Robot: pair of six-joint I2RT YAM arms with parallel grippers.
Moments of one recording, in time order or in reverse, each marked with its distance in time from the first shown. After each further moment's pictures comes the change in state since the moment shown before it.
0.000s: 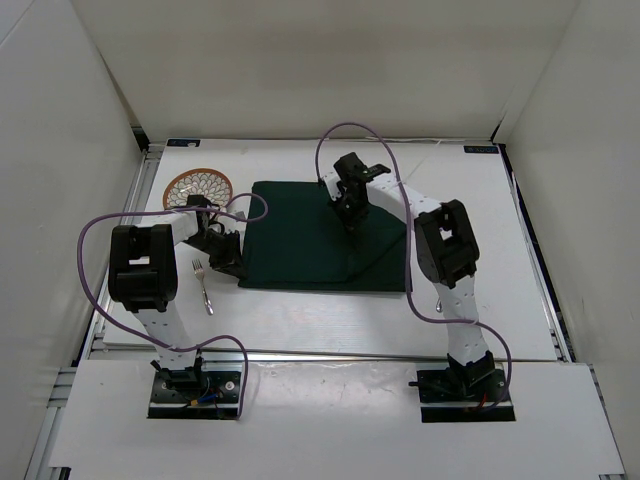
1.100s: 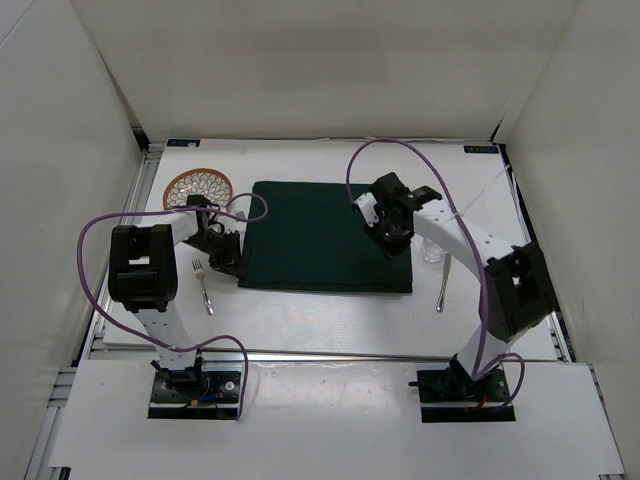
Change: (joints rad) left arm 0.000 0.000 0.000 0.000 0.001 0.006; right arm -0.007 -0.601 -0.528 -0.112 0.116 -0.066
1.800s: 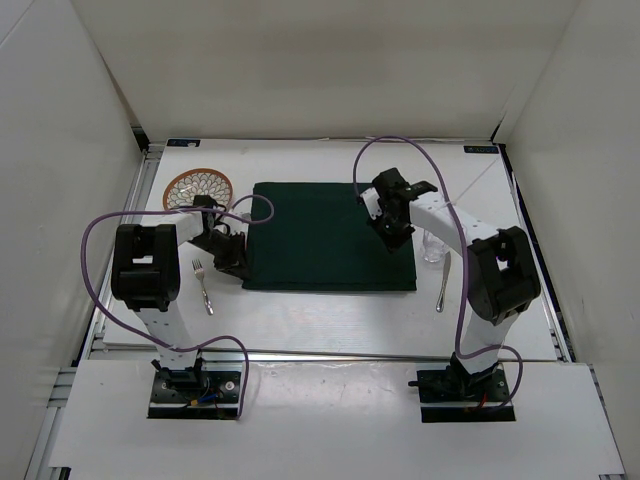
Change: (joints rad) left arm -0.044 0.007 0.000 -0.002 0.010 0.000; right arm -0.067 0.149 0.044 0.089 0.023 0.029
